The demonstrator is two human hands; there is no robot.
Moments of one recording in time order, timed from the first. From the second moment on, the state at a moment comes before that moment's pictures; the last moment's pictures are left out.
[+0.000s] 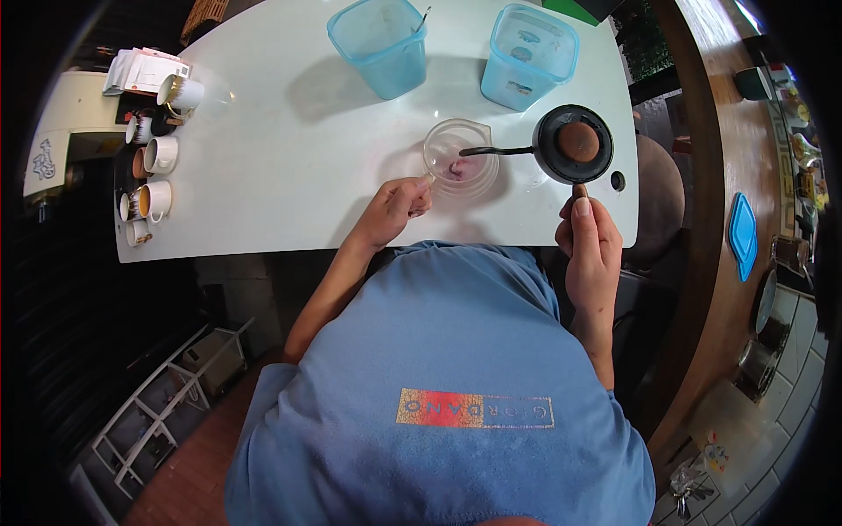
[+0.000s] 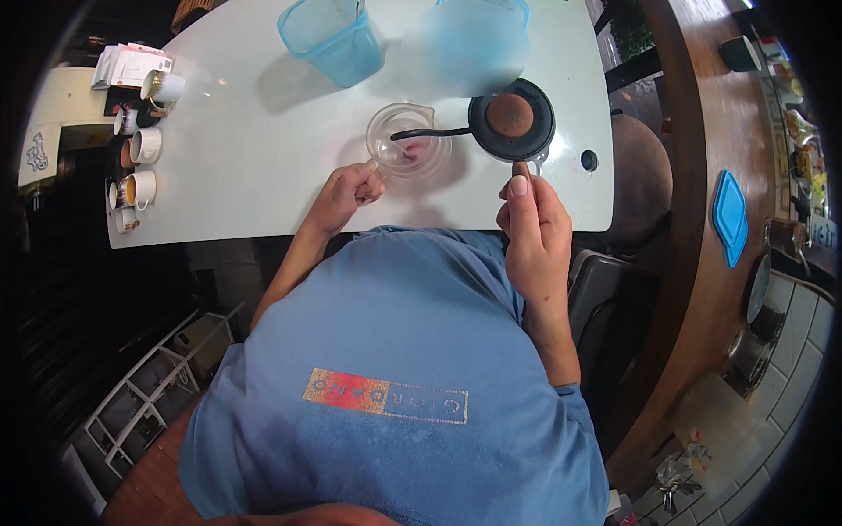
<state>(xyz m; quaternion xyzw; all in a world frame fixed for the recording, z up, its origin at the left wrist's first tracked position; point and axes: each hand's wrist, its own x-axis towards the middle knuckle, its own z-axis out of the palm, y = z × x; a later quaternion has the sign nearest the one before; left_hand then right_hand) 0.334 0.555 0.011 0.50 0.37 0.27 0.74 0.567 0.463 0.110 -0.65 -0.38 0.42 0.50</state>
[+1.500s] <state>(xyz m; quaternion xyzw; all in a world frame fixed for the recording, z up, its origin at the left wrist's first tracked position) 0.311 0.538 0.029 0.54 0.42 0.30 0.67 0.567 0.445 0.109 -0.66 -0.38 0.41 0.50</state>
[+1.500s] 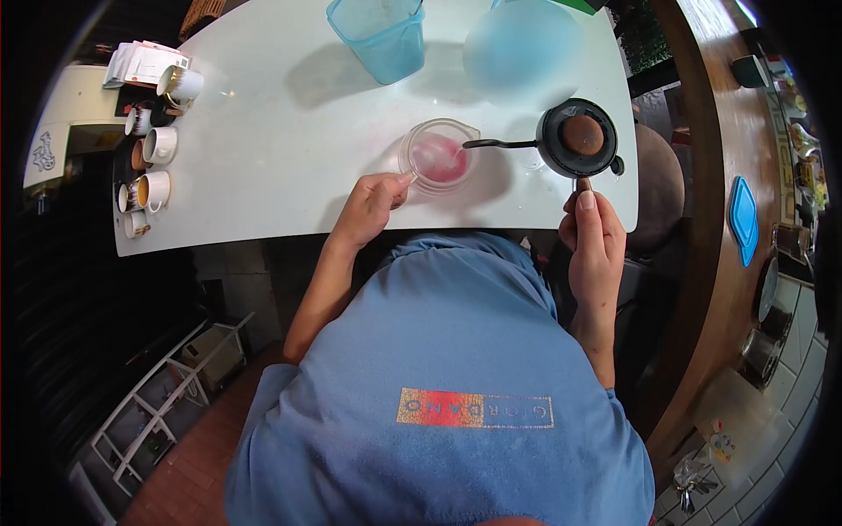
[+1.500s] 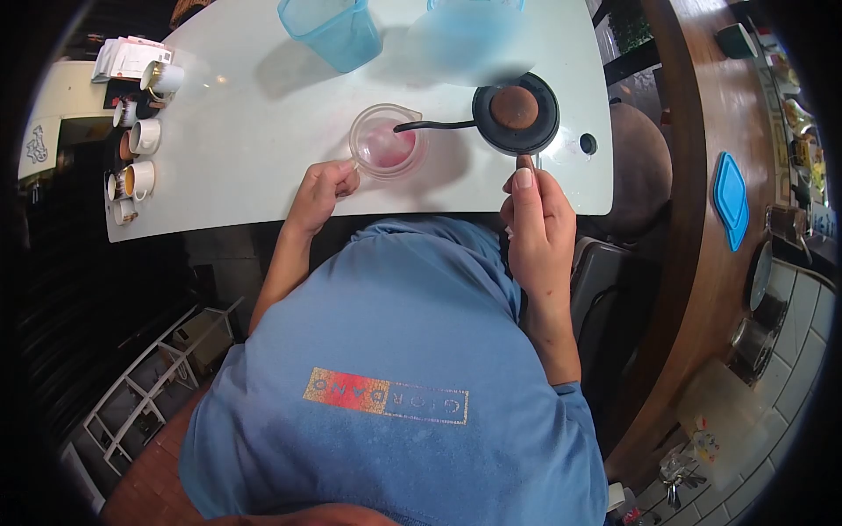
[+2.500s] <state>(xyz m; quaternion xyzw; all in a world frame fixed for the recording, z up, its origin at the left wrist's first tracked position) 0.310 0.537 0.014 0.53 0.39 0.33 0.68 0.561 0.450 0.110 -0.64 -0.40 0.43 0.49</state>
